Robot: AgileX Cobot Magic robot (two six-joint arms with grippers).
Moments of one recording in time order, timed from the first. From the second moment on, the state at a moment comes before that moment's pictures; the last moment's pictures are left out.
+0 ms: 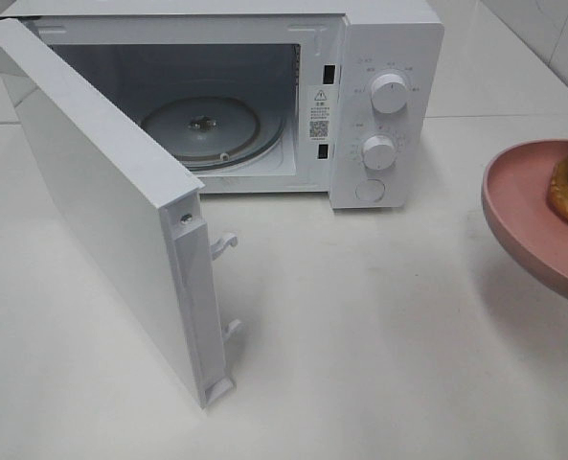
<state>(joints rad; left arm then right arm) 0.03 0.00 -0.52 -0.10 1.08 0.05 0.65 0.70 -0.32 -0.65 0.71 -0.40</state>
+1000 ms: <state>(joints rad) 0.03 0.00 -0.52 -0.10 1.08 0.05 0.65 0.97 -0.37 -0.90 0.94 0.44</state>
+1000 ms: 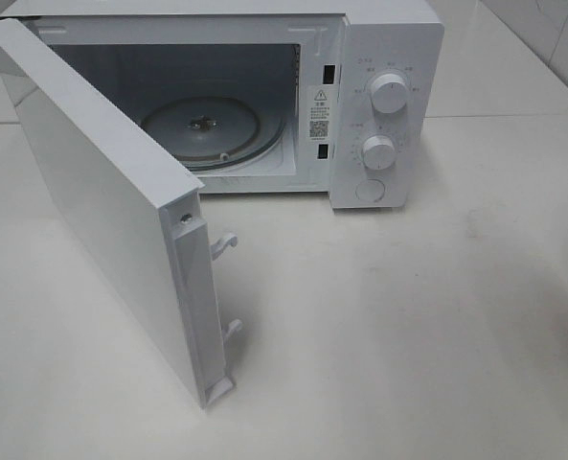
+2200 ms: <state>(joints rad) 0.03 0.00 -0.52 -0.10 1.08 0.05 0.56 1.79 -0.54 -0.95 0.77 1.08</state>
